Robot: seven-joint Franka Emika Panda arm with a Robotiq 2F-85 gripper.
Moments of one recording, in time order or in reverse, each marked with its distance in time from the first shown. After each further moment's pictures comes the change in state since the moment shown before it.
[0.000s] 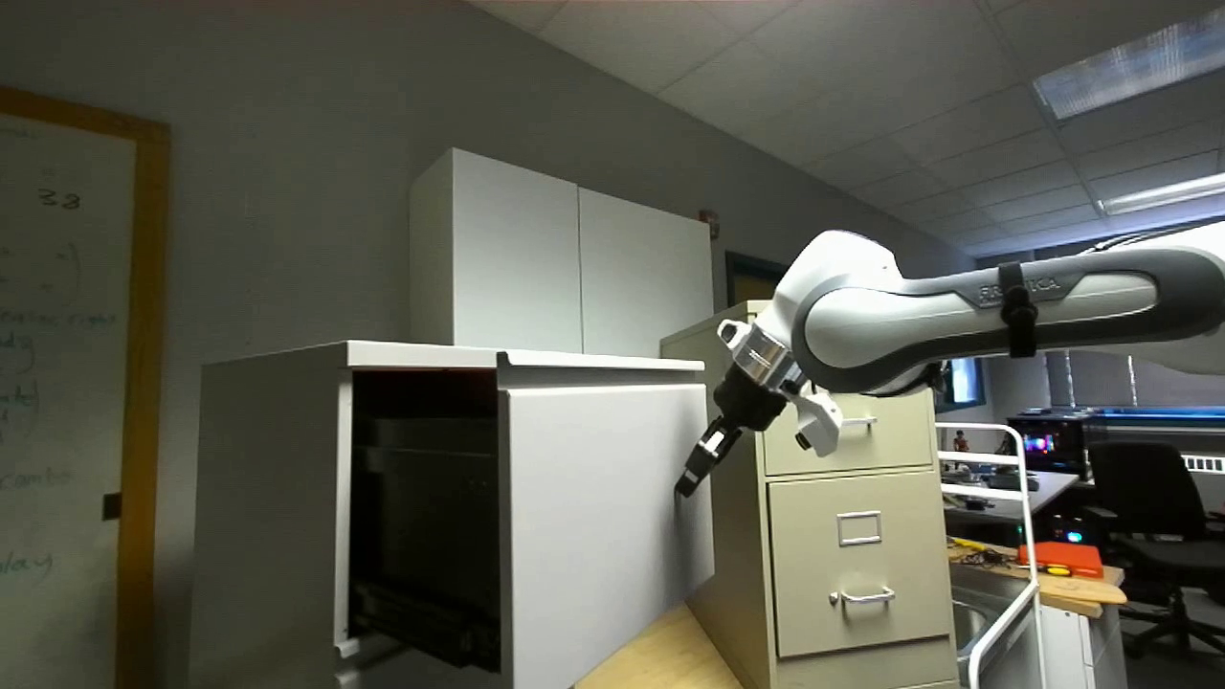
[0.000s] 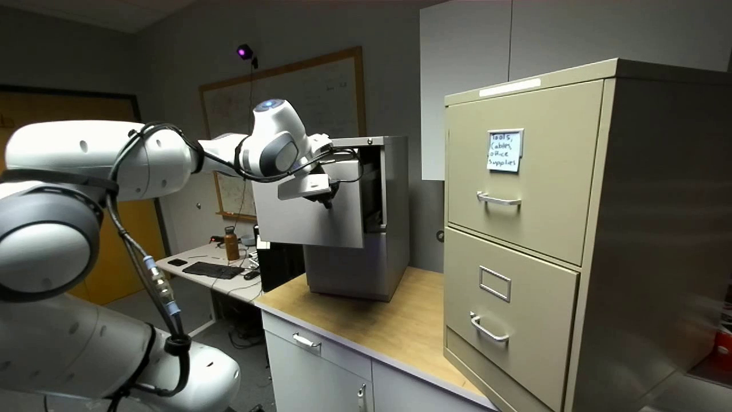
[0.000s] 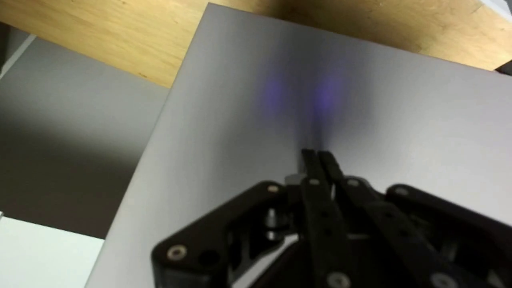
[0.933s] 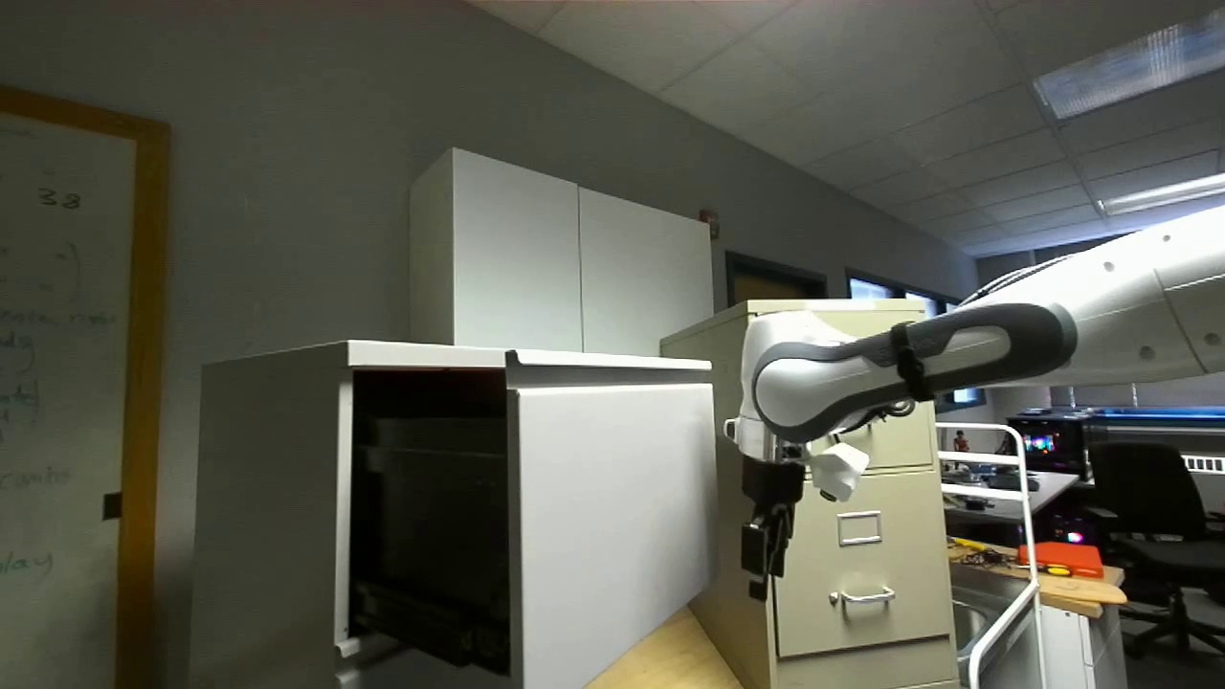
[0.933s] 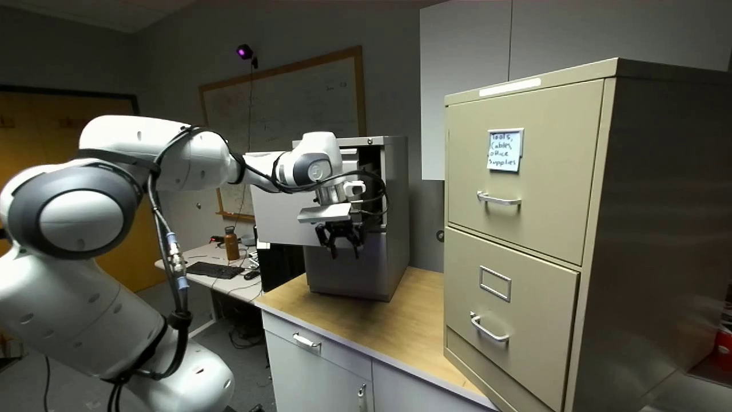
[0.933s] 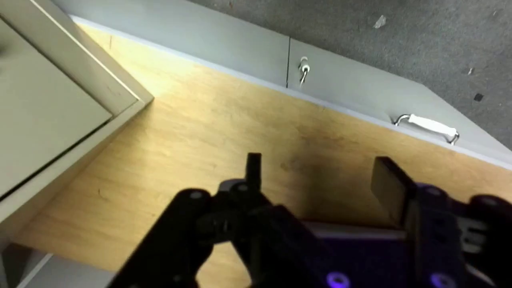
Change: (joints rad) arm -0.173 0.187 0.019 0.049 -0.124 -0.377 0.074
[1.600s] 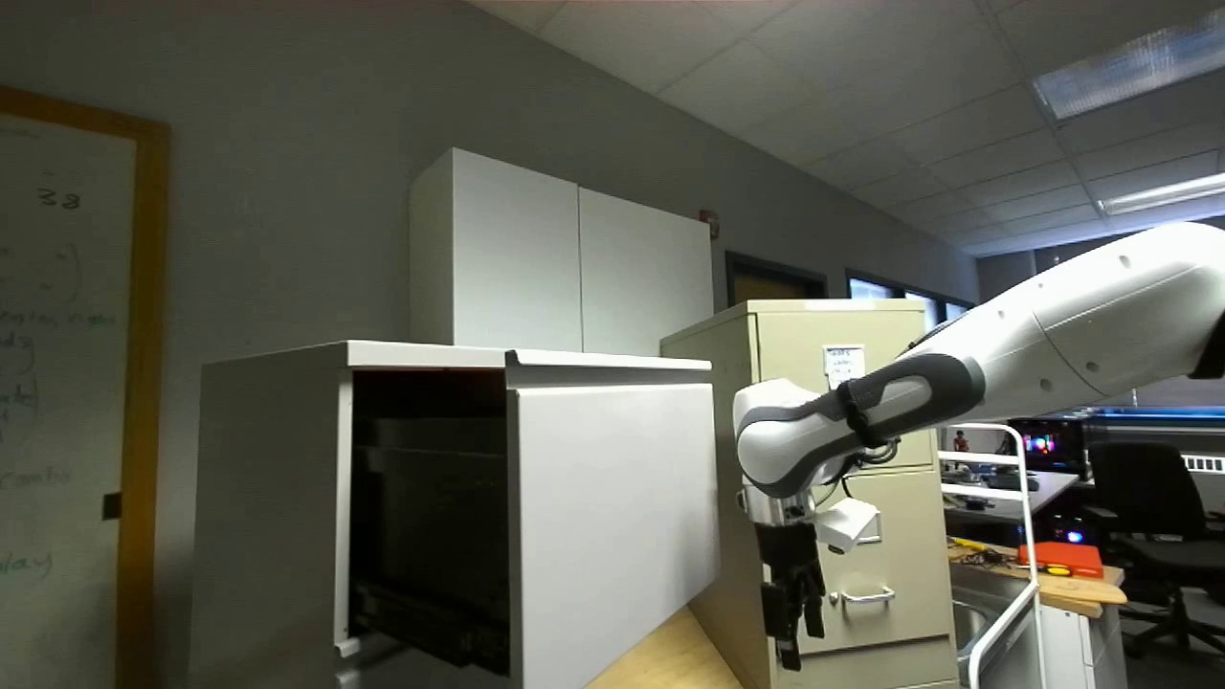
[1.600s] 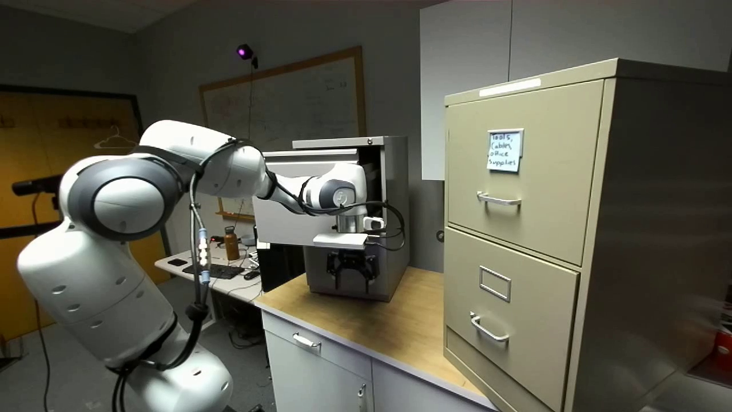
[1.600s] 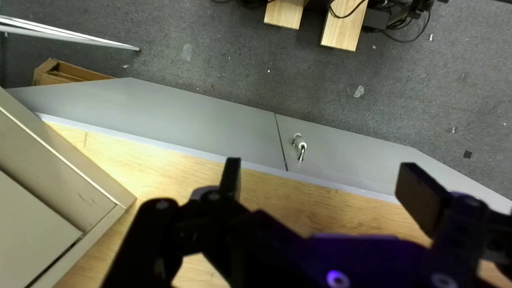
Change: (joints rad) arm -0.045 0.172 -0.042 -0.016 -0.007 -0.072 0.002
